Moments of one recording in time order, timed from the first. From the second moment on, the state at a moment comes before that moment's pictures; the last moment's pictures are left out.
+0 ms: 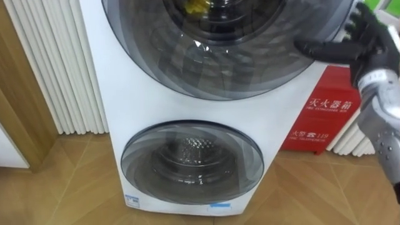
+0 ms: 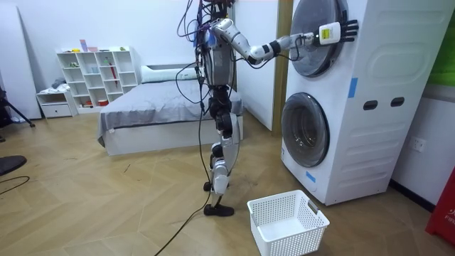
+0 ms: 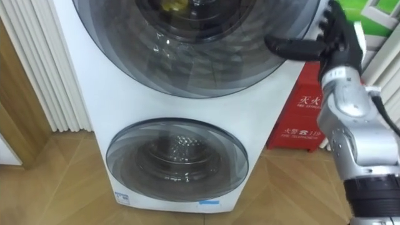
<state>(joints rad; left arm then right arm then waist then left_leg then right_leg) 0.17 0.25 0.11 1.05 0.08 0.16 0.05 -0.64 -0.52 -0.02 0.21 0.39 0.24 -0.29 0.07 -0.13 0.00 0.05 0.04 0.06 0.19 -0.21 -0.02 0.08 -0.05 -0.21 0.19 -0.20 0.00</state>
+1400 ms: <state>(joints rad) 0.17 0.26 -0.01 1.04 0.08 0.18 0.08 -0.35 -0.36 0.11 0.17 0.43 0.12 -0.14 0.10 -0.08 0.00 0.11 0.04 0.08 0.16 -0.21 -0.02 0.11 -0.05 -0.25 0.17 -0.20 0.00</state>
